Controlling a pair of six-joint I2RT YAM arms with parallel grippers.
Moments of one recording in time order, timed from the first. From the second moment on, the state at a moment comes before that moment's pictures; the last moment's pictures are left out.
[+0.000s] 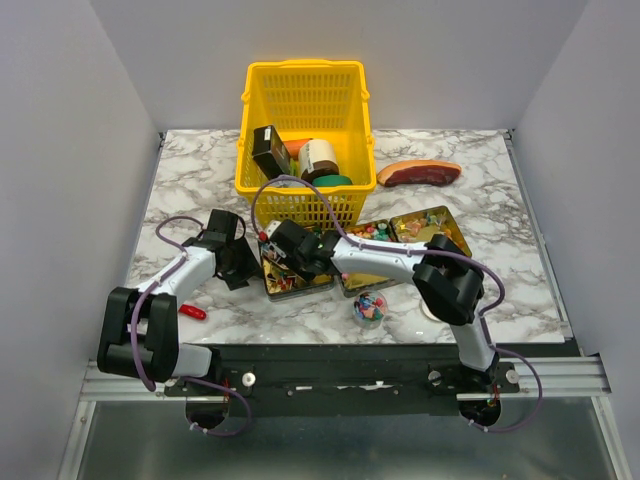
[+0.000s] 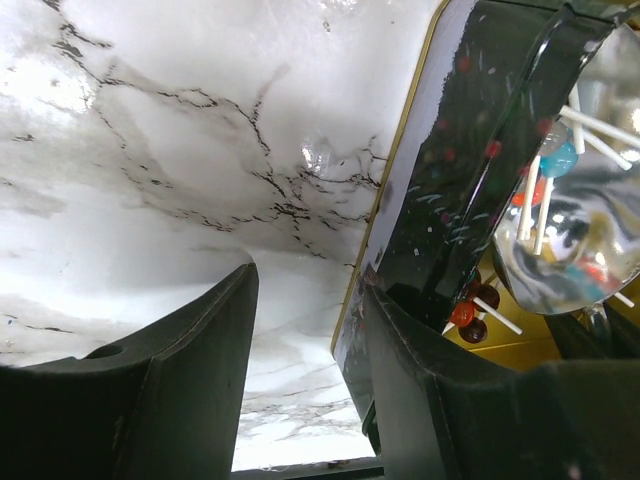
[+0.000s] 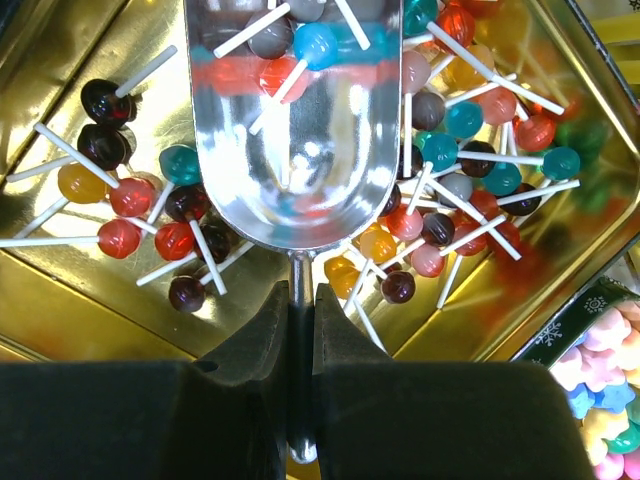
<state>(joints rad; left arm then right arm) -0.17 1.36 0.70 -0.51 0.14 -0.68 1.05 2.06 1.53 -0.49 0.23 -0.02</state>
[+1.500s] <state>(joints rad) -0.14 1.23 0.70 -0.50 0.11 -0.67 1.05 1.57 1.27 -0.49 0.27 0.03</state>
